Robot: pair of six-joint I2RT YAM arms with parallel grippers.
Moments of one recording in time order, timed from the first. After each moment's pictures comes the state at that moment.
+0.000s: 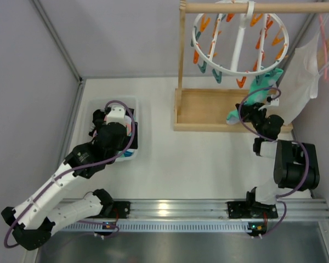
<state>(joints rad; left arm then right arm) -0.77 0.85 1.04 -0.81 -0.62 -0.37 -0.17 1.58 0.51 1.14 -0.52 0.53</state>
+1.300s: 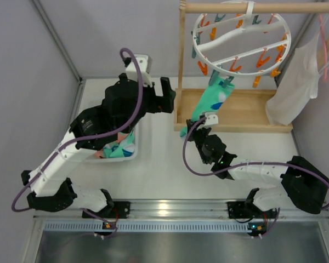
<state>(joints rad) -0.99 1.31 1.88 -0.81 -0.57 -0.39 0.96 1.28 0.55 0.80 0.65 0.18</state>
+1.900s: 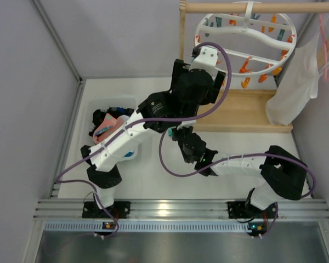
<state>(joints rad) -1.13 1.87 2.42 -0.81 -0.80 -0.14 1.08 1.51 0.76 0.80 0.78 0.03</state>
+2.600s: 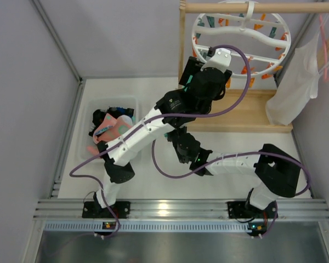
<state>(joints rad) -1.10 2.03 2.52 -0.73 -0.89 0.02 1.11 1.57 0.83 0.79 0.79 -0.03</state>
